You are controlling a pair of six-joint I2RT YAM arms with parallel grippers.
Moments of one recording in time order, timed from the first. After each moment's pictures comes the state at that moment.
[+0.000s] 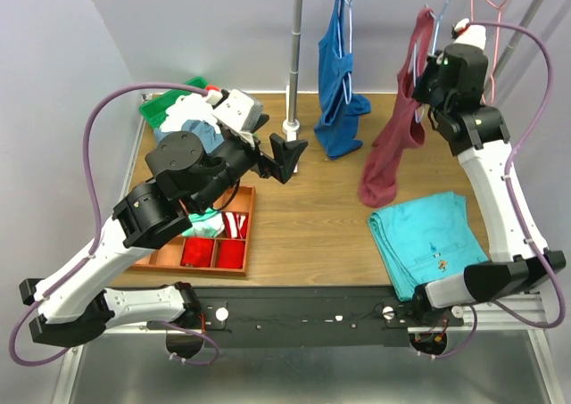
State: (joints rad) left arm -1.01 1.06 1.54 -0.39 -0.26 -0.07; right arm 0.24 1.41 1.72 -0.60 0.38 0.27
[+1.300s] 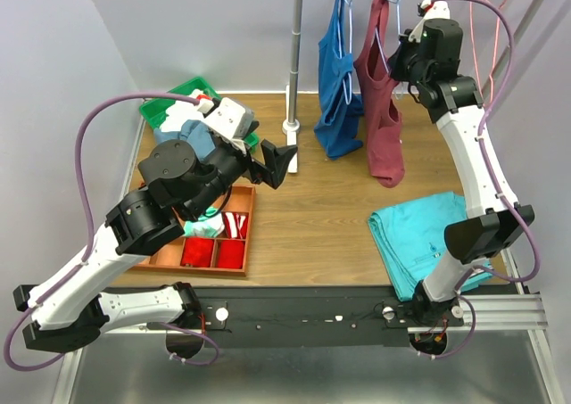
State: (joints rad) left arm -1.01 1.00 1.48 -0.41 -0.30 -0.06; right arm 0.23 1.72 2.03 -0.58 0.14 0.18
